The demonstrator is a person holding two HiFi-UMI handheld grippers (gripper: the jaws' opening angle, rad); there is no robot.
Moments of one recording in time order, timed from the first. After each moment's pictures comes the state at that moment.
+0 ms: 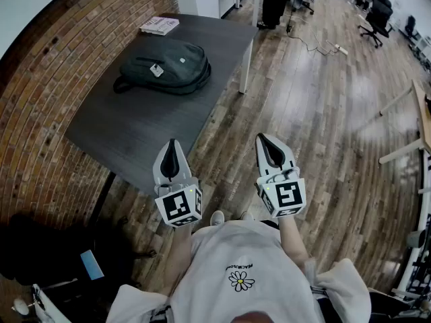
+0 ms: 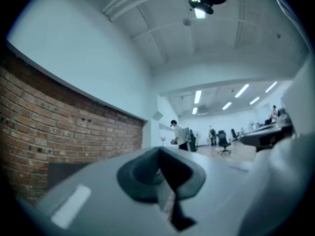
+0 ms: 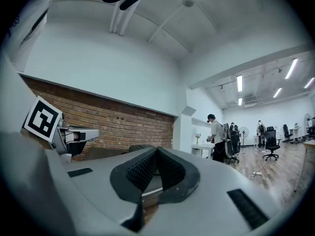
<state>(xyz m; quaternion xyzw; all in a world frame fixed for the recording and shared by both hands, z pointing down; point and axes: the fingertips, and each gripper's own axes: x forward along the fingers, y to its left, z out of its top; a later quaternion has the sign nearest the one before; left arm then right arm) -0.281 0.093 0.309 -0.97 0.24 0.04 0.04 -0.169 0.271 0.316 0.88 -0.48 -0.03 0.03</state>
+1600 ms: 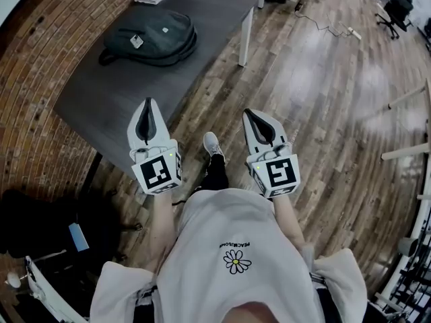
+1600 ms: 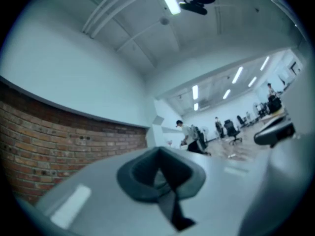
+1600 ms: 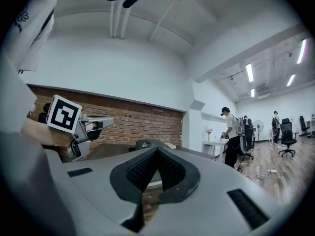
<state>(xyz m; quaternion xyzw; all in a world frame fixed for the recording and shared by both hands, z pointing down) -0.212 0.117 0.307 -0.95 0.28 0.05 0.14 -0.110 0.299 0.360 0.83 -0.55 -0.01 0.03</state>
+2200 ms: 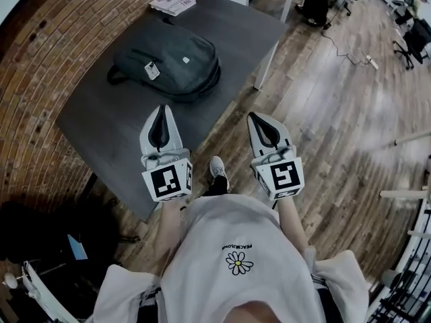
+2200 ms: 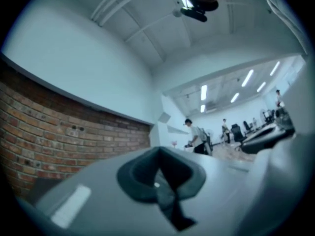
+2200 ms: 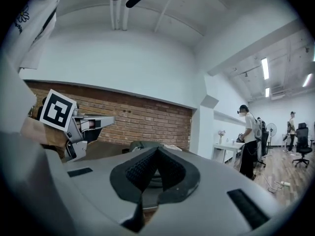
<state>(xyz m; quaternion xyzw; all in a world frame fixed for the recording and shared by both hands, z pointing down) -0.097 -0.010 0.301 -0.95 0.29 0.06 0.09 0.017 0.139 0.344 0.80 -0.60 -0.02 0.06</state>
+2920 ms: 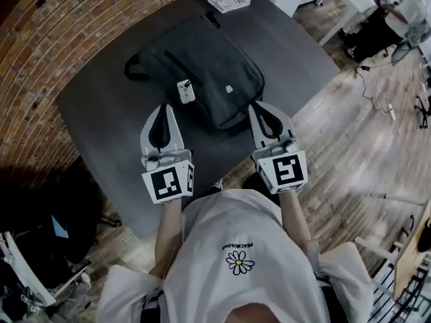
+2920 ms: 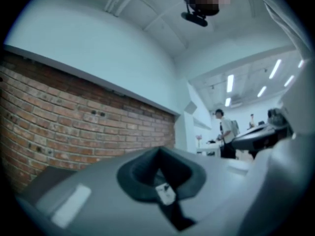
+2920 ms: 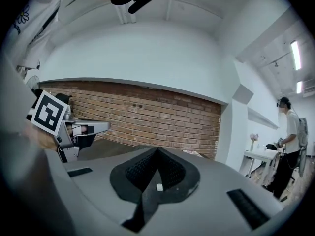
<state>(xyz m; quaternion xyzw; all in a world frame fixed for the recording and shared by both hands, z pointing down) -0.069 -0.197 0.333 -0.91 0.41 0.04 0.04 0.084 -0.101 0.339 0.71 -0.69 -0.02 0.09</state>
